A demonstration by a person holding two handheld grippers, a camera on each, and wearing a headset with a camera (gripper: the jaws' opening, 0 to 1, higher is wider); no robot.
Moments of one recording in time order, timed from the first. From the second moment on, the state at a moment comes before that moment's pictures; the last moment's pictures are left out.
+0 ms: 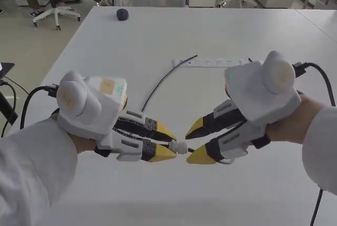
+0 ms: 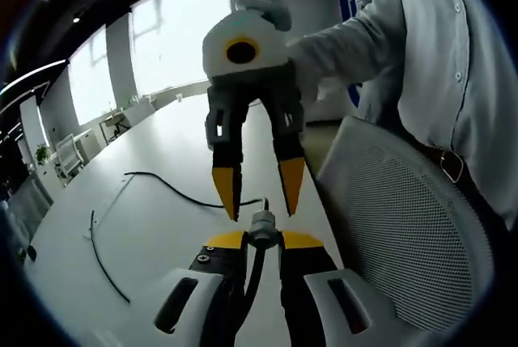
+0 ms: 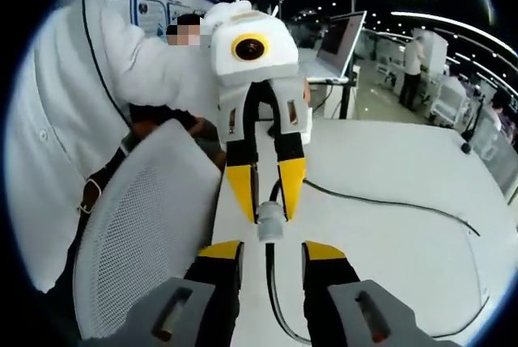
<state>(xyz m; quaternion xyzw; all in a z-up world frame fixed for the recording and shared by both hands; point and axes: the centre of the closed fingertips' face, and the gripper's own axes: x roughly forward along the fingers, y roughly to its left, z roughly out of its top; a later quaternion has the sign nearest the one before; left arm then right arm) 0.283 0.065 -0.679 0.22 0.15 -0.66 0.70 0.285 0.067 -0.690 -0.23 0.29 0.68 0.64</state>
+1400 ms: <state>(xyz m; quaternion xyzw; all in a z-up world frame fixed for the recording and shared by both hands) 0.284 0.065 -0.677 0.18 0.17 -0.67 0.71 0.286 0.075 -0.686 -0.29 0.20 0.66 0.67</state>
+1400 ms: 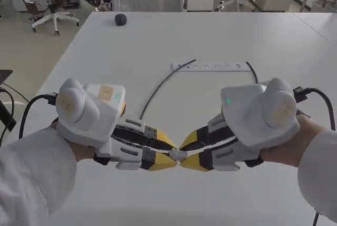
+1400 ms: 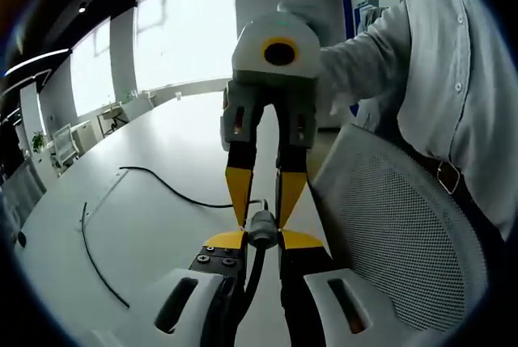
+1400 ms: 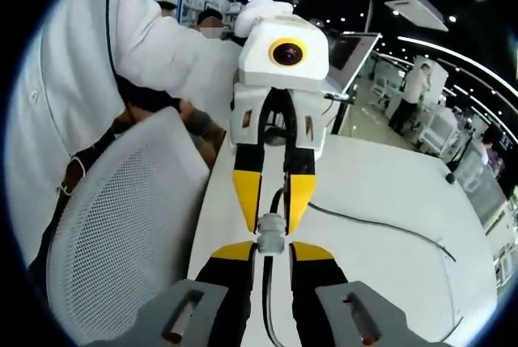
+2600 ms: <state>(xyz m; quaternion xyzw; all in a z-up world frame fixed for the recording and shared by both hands) 0.292 0.076 -0.668 0.20 0.16 -0.66 0.71 0.290 0.074 -0.684 -0.26 0.22 0.64 0.69</state>
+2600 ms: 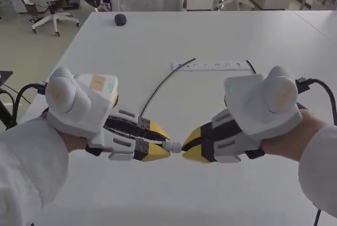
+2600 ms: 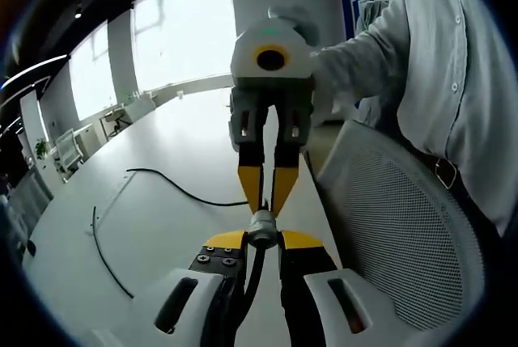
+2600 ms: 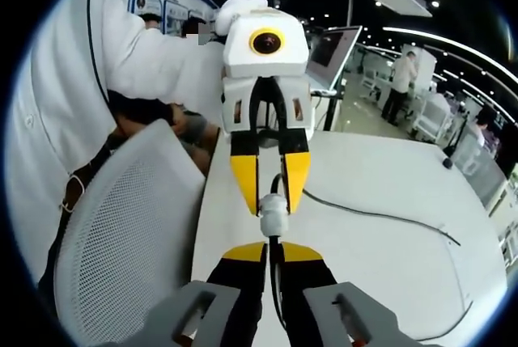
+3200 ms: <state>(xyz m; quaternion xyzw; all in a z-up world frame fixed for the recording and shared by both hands) 0.294 0.076 -0.666 0.21 0.16 -0.66 0.70 0.293 0.073 -0.682 -0.26 0.21 0.64 0.70</state>
